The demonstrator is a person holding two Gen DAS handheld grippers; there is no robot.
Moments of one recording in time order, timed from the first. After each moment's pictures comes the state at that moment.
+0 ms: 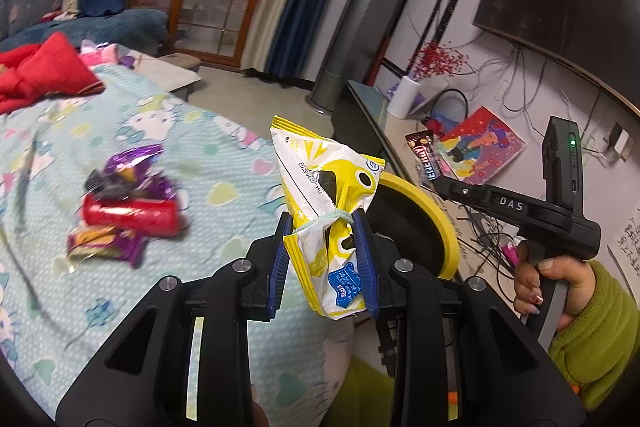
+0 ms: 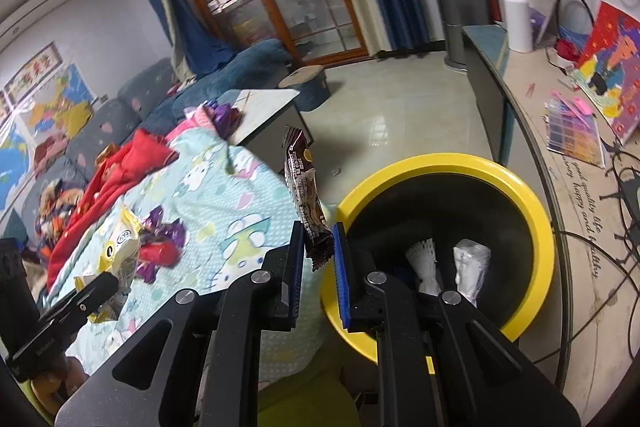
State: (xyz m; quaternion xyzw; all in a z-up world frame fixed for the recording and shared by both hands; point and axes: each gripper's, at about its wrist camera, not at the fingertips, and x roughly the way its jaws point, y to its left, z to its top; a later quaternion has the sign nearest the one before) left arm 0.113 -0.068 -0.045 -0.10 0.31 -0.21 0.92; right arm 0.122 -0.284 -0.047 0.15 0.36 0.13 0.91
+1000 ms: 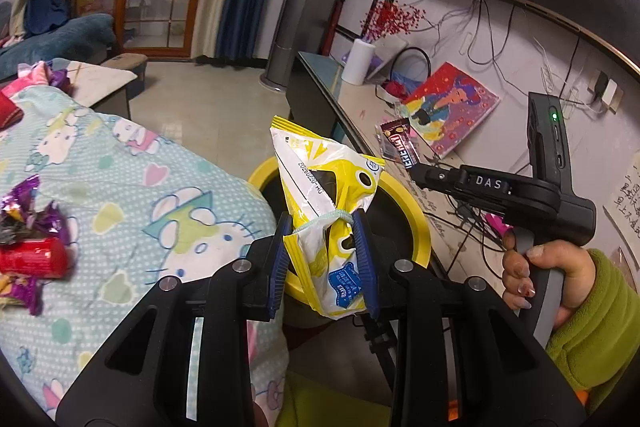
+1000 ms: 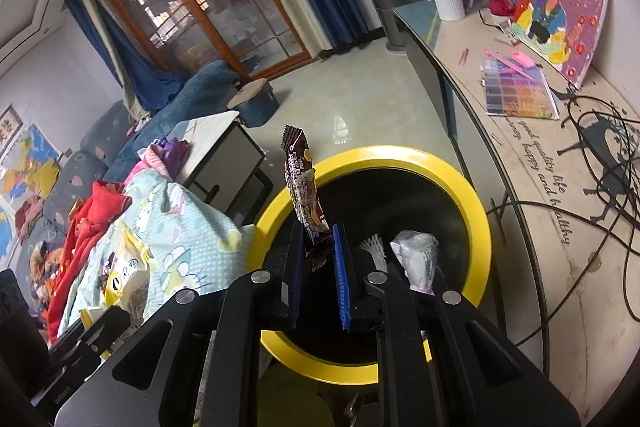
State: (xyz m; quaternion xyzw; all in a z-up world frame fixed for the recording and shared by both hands) left arm 0.148 -0.163 -0.063 -0.05 0.34 -0.28 0.90; right arm 0.129 -0.365 -0.077 0.23 0.37 0.04 0.90
